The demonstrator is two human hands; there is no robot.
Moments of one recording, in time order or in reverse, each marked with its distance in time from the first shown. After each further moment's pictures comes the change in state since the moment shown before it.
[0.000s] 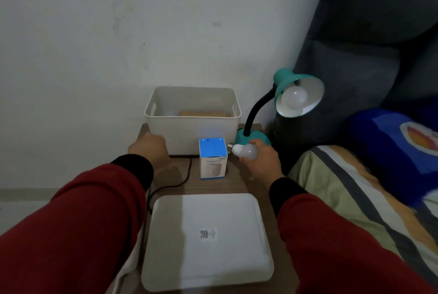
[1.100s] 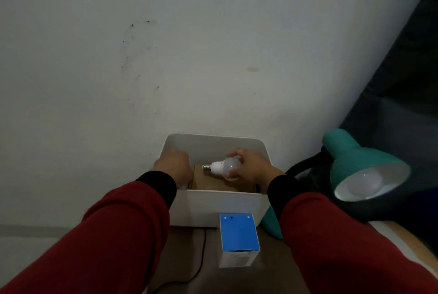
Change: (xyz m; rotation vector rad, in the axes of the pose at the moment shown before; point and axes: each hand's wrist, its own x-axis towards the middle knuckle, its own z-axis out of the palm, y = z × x) left_hand 0.152 0.009 -0.042 -0.130 -0.022 0.033; right_hand 0.168 -0.114 0.032 -0.093 -0.421 -0.126
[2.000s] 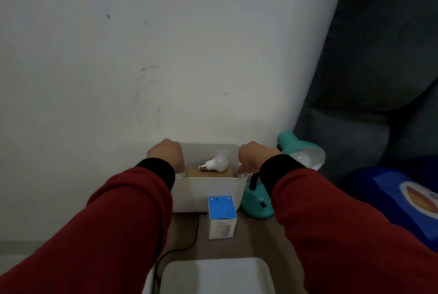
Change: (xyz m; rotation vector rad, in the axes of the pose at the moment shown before) left_hand -0.125 0.021 -0.079 0.163 0.163 0.006; right_hand -0.139 -0.052 -0.066 -0.683 0.017 0.040
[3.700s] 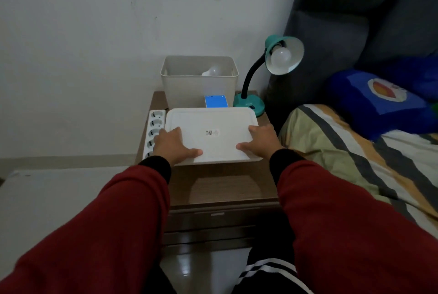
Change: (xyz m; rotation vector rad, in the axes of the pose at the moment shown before) left_hand -0.197 -0.007 0.166 -0.400 -0.120 -0.061; right_hand -0.156 0.018 0.208 0.303 0.110 0.155
